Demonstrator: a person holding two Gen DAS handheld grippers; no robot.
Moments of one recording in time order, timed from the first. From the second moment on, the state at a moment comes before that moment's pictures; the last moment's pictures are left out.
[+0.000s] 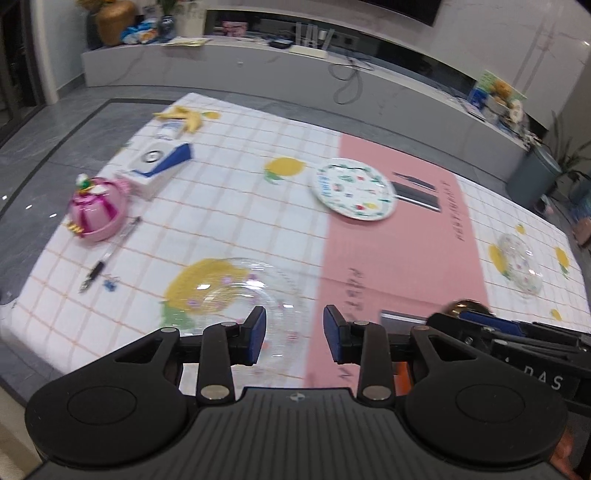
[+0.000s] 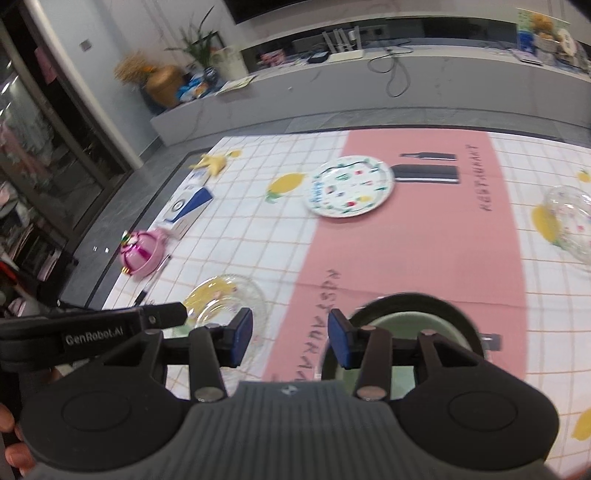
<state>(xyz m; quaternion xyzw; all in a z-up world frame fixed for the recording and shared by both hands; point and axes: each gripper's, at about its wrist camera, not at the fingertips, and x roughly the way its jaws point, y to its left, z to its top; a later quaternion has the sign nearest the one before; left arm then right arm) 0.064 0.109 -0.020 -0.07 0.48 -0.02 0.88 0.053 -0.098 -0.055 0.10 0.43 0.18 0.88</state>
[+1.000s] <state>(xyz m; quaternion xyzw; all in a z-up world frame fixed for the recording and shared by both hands) 0.081 0.234 -0.121 -0.21 0.49 0.02 0.85 0.135 0.003 -0.143 0.05 0.52 0.16 0.84</state>
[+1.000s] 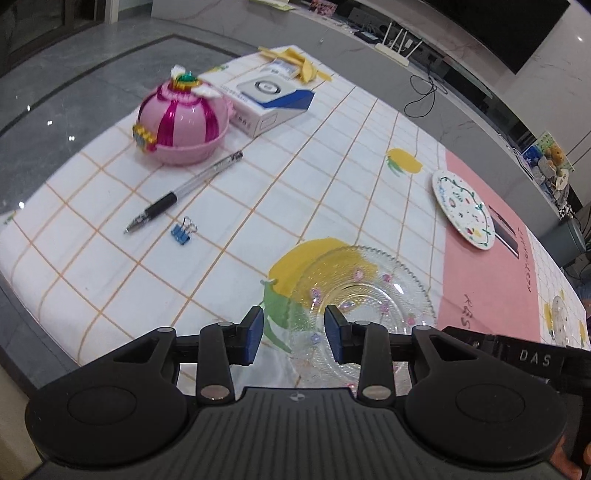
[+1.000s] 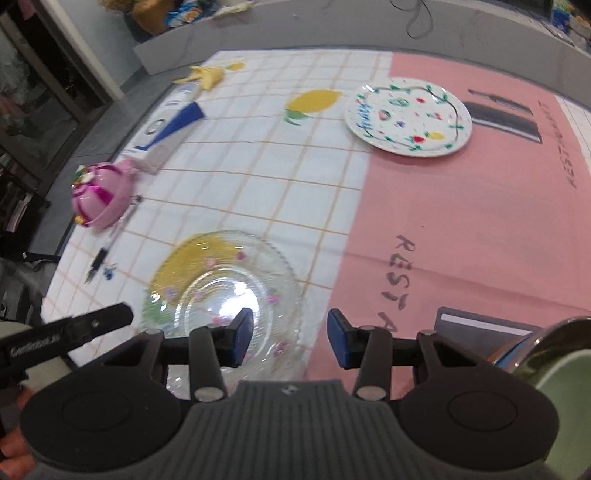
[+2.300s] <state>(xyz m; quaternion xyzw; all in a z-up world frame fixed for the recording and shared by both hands) 0.093 0.230 -0.138 -0.21 0.49 0.03 0.85 0.148 -0.004 -0.173 0.15 0.54 0.18 0.81</state>
